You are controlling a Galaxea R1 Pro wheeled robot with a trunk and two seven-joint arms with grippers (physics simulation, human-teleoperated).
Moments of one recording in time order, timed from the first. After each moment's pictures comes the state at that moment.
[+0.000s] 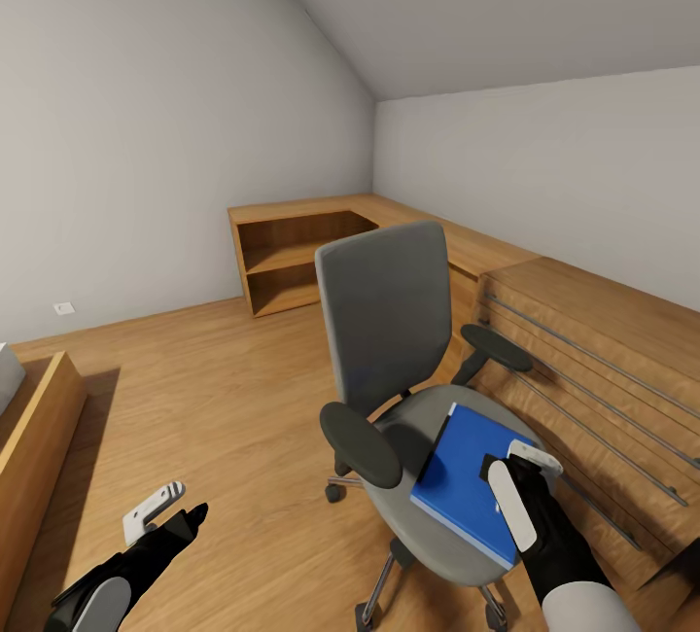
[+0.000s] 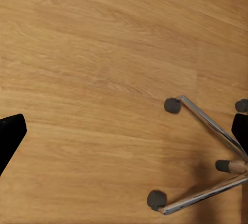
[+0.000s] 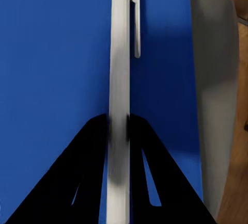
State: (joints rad) left arm -0.02 0.13 0.01 -1.56 0.88 0.50 0.53; right arm -0.50 0.02 -0.09 -1.00 -0.43 0.59 -0.63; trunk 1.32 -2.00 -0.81
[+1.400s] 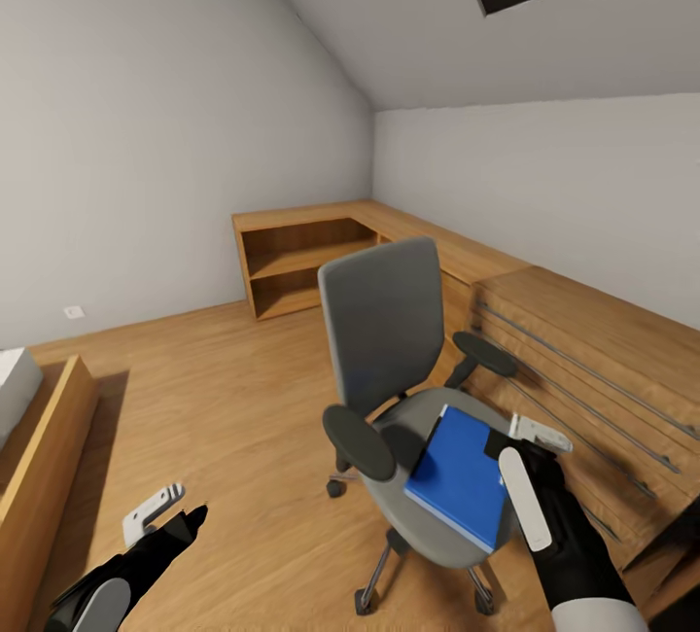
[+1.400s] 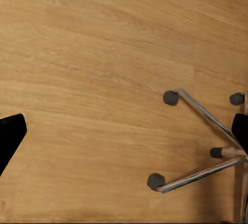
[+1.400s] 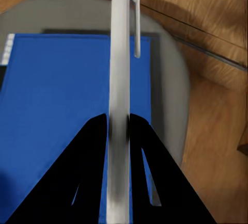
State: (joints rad) left arm -0.02 0.13 0.01 -1.55 0.88 0.50 0.53; right arm -0.46 0.02 -0.10 -1.25 -0.43 0.66 -0.63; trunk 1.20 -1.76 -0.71
